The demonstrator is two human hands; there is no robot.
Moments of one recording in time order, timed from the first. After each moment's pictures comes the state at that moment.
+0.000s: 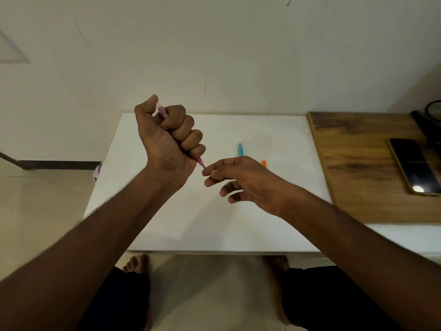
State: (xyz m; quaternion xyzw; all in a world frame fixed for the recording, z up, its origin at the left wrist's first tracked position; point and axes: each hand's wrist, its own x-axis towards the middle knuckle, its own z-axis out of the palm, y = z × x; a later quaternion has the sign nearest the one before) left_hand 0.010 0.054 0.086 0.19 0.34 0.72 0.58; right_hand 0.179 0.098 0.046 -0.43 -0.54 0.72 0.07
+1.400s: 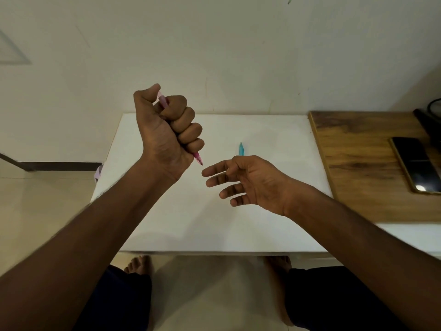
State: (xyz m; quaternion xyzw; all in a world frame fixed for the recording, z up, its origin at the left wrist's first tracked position) left_hand 0.004 0.060 0.099 0.21 0.35 0.69 0.59; right_hand 0.189 0.104 0.046 -0.40 -0.48 0.78 0.04
